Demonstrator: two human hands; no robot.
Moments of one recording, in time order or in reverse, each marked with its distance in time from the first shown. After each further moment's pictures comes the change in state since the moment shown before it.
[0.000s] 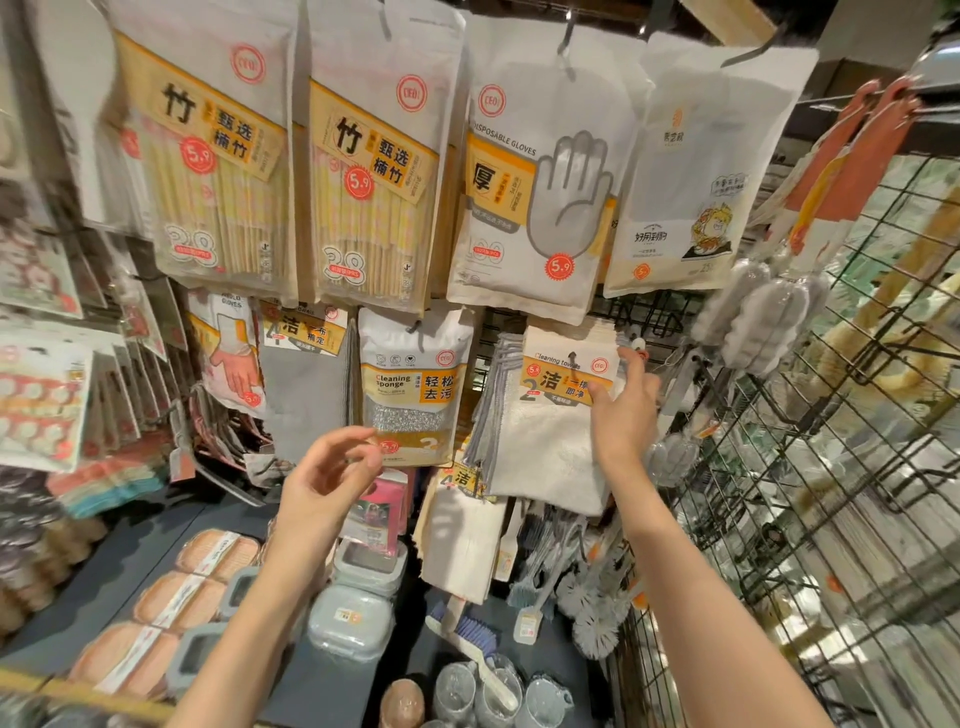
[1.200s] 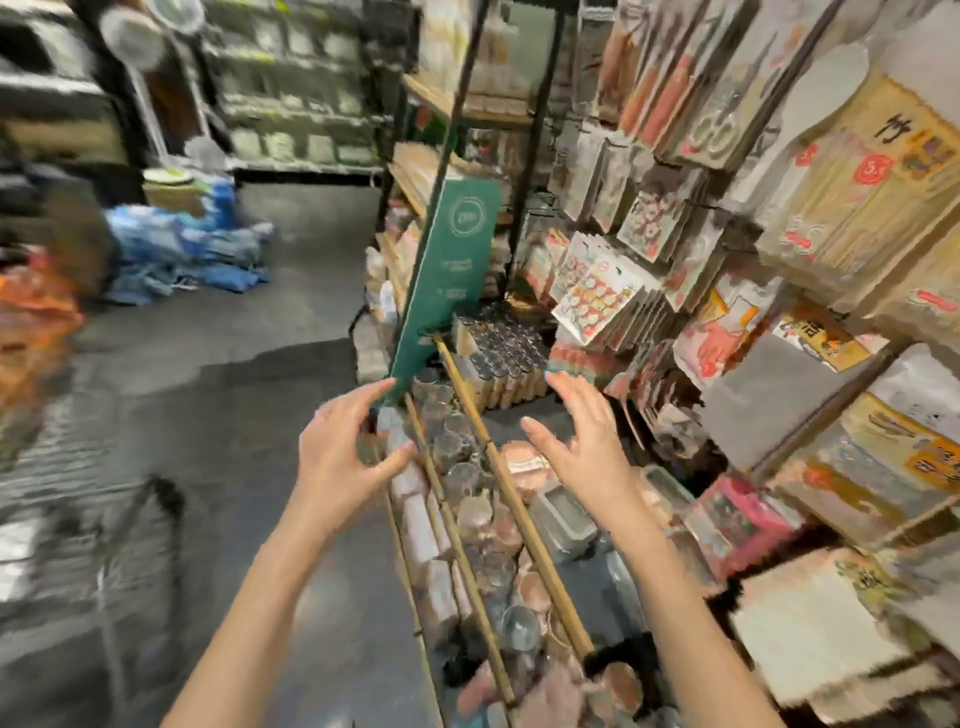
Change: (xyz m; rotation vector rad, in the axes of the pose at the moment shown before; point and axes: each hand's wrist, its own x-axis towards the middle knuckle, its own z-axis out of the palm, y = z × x) left_hand -0.339 0.118 -0.185 1.220 0.907 -0.071; right_hand -0.372 -0.189 0.011 0.460 -1.256 -0.997
